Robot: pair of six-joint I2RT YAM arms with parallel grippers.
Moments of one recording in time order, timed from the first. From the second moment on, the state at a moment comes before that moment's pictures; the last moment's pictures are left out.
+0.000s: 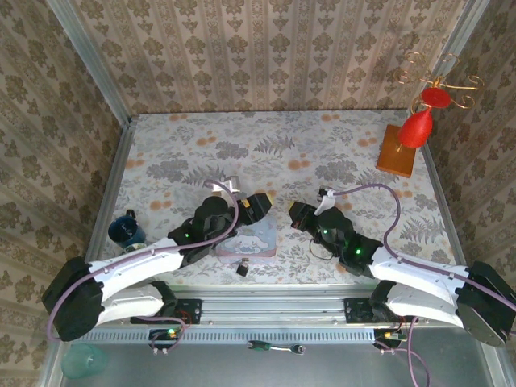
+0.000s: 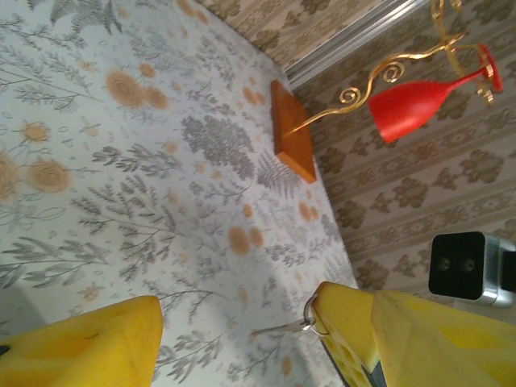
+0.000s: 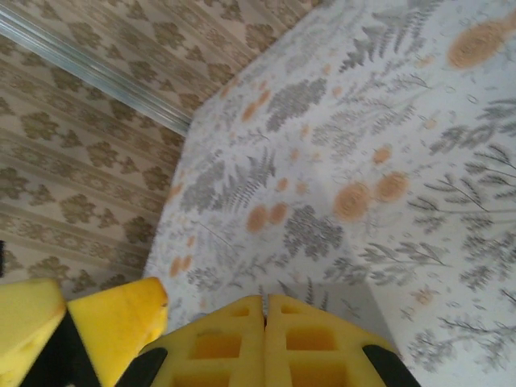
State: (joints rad) left arm -0.92 1.12 0.55 0.34 -0.02 -0.98; right arm 0.85 1.03 0.44 0.33 0.31 0.98
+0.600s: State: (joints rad) left arm -0.94 1.06 0.54 0.31 0.21 -0.09; right arm 0.85 0.95 0.56 0.24 0.24 0.95
